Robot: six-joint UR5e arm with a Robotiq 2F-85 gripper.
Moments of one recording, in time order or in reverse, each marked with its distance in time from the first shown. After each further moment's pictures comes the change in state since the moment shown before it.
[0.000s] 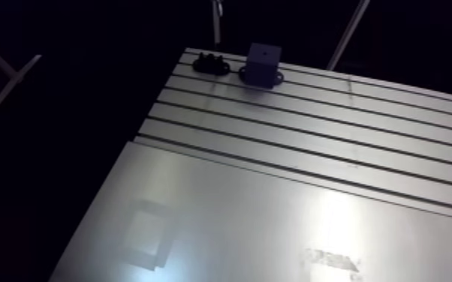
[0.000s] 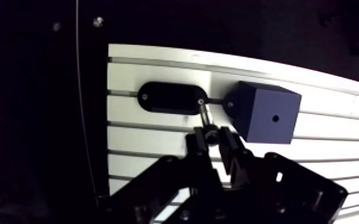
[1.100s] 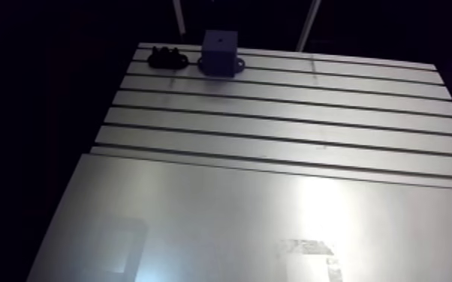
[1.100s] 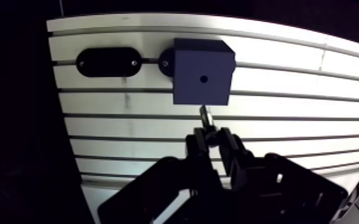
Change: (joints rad) arm -0.150 0.054 -0.183 0.375 0.026 -0.081
